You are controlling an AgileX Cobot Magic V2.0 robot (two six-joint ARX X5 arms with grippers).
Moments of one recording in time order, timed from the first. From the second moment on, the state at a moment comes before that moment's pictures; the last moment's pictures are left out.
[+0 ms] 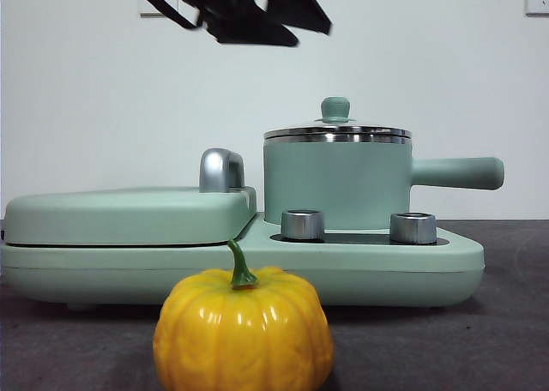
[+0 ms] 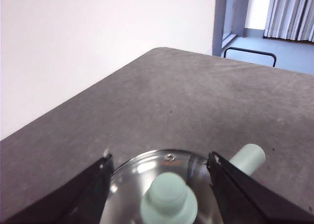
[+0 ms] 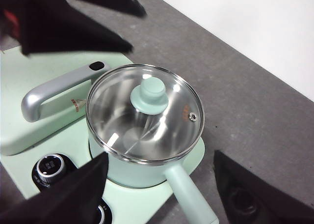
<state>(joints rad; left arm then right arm) -0.63 1.58 1.17 0.22 0.32 0.17 0.35 0.92 1.00 -0.54 -0.26 -0.32</state>
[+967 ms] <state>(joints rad) -0.65 1.79 1.21 0.29 0.31 0.09 0.35 0.92 1.00 -0.54 -0.26 -0.28</state>
